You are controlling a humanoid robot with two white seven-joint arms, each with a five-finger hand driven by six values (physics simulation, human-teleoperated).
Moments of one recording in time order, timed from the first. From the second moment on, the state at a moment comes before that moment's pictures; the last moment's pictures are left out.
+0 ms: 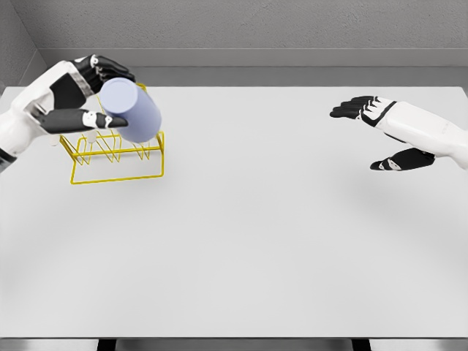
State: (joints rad) left arm -0.38 0.89 -0.41 -1.74 0.84 -0.14 -0.32; right arm -0.30 -0.76 0.11 -1.62 0.13 -0.61 0.61
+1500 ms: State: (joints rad) left arm -0.39 0.83 -0.40 -1.62 0.81 -0.13 -0.32; right arm -0.30 -0.75 0.11 -1.62 0.13 -0.61 0.61
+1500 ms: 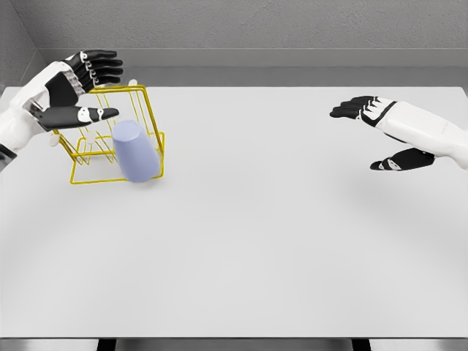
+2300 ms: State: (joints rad) left arm -0.38 0.82 -0.40 -1.66 0.82 -0.17 -0.32; right arm -0.30 -0.75 0.11 -1.62 0.13 -0.61 0.61
